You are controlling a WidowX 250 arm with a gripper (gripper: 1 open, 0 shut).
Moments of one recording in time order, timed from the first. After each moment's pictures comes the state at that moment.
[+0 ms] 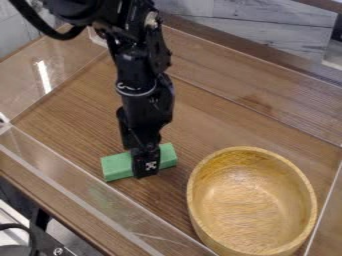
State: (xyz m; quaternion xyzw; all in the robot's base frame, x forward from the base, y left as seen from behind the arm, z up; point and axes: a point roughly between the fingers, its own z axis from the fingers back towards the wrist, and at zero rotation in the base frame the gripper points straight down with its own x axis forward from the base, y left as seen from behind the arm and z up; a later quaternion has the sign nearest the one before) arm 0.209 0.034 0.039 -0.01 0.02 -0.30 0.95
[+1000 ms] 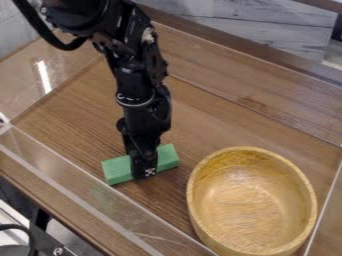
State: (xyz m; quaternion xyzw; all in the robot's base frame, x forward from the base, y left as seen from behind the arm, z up) arm 0.209 0.036 0.024 -0.01 0.02 -0.31 0.95
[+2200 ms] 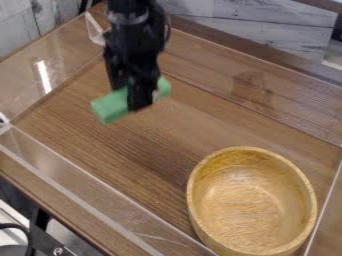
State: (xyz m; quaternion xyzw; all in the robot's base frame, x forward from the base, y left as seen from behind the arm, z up) arm 0.240 0.063 0.108 0.03 -0.01 -0.15 0.99
